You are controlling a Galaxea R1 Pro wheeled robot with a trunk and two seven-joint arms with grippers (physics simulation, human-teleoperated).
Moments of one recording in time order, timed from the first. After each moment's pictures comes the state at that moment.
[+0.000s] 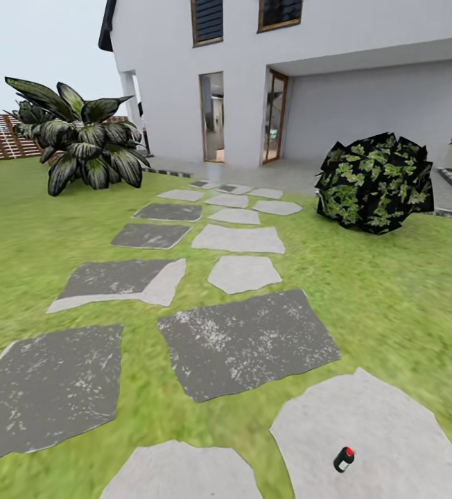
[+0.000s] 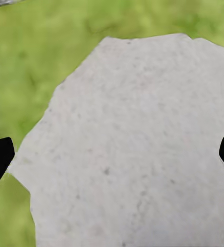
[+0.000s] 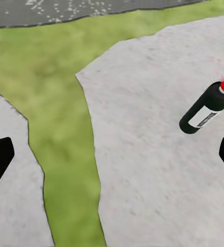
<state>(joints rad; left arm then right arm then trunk) -0.23 0.06 0.06 -0.16 0.08 -0.44 -0.01 -0.13 -0.04 0.00 -0.38 0.03 -0.52 0.01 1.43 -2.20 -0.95</state>
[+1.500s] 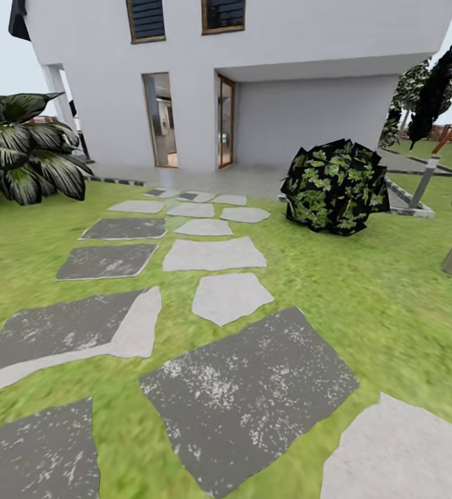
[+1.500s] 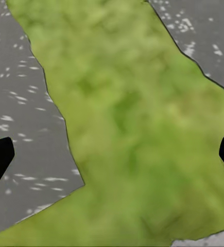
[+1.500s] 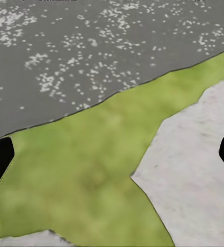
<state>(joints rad) -0.23 0.06 0.06 -0.16 0.08 -0.44 -0.01 -0.13 -0.04 0.00 -0.38 0.03 -0.52 0.01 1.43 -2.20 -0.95</state>
